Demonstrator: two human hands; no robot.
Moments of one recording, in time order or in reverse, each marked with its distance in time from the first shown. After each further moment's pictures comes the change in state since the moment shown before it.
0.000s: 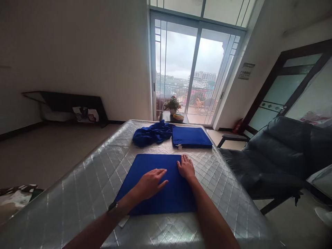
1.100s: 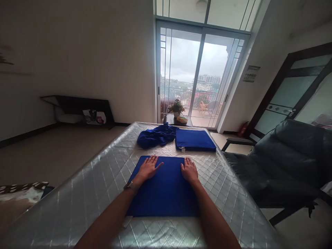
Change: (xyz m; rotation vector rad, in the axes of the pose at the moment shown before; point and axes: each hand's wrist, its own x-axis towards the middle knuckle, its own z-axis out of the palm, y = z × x) left_hand 0.048 -0.093 0.040 0.112 -0.159 -0.419; right_hand 0.001 0.000 -0.001 0.019 -0.017 0.005
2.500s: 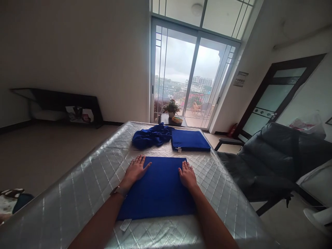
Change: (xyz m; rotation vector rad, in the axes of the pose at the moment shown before) left_hand -0.016 -0.033 -0.012 0.064 0.070 -0.118; right_hand -0.033 -0.003 -0.002 -0.084 -0.003 0.005
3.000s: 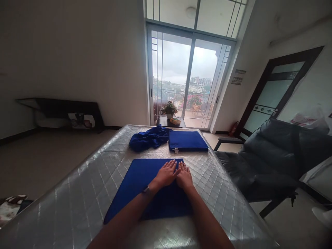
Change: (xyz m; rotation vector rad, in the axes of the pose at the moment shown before) left_hand -0.004 0.160 0.007 -0.169 0.007 0.510; right_hand 0.001 0.003 -0.001 0.038 -0.061 -0.015
